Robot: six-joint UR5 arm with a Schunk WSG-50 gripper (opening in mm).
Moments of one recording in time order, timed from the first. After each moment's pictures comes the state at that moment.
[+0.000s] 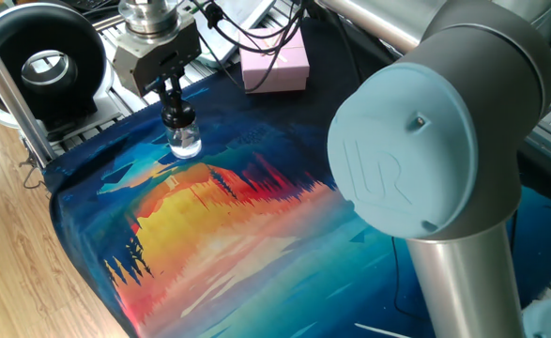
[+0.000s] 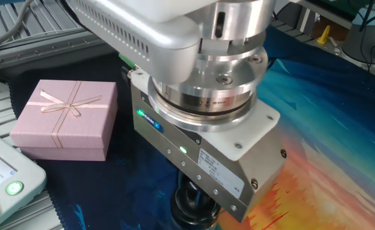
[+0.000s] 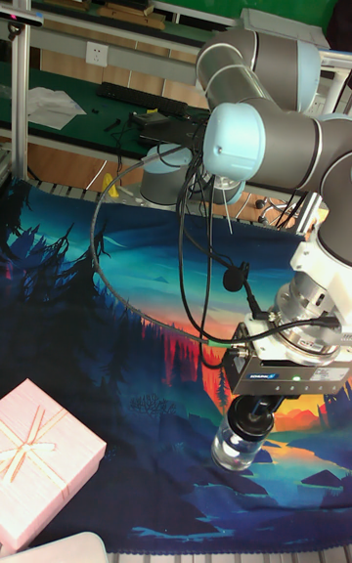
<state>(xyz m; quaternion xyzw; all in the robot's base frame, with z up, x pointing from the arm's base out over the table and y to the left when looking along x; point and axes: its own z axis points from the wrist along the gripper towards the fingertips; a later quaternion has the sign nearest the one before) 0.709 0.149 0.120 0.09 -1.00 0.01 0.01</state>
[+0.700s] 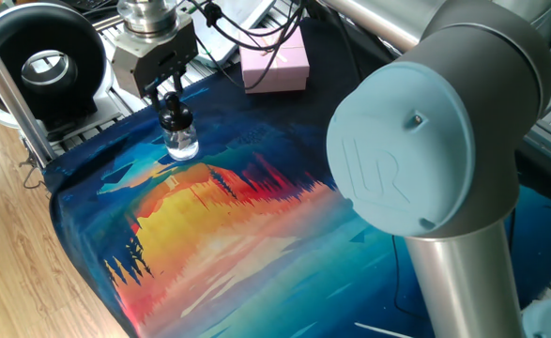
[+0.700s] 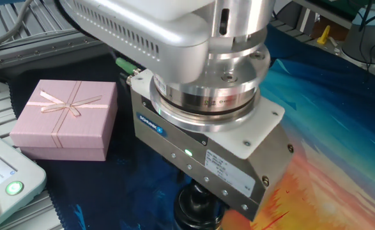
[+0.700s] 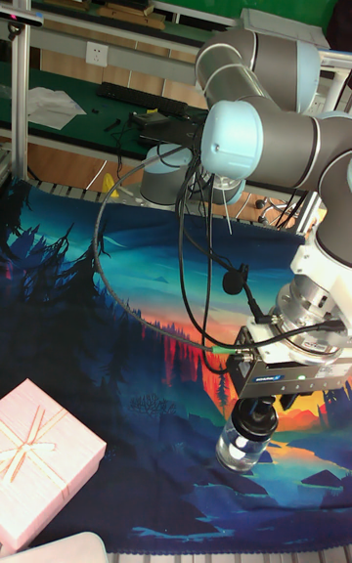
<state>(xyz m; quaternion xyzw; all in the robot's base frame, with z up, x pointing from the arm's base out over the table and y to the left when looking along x) 0.708 0.153 0.124 0.15 -0.99 0.00 0.01</state>
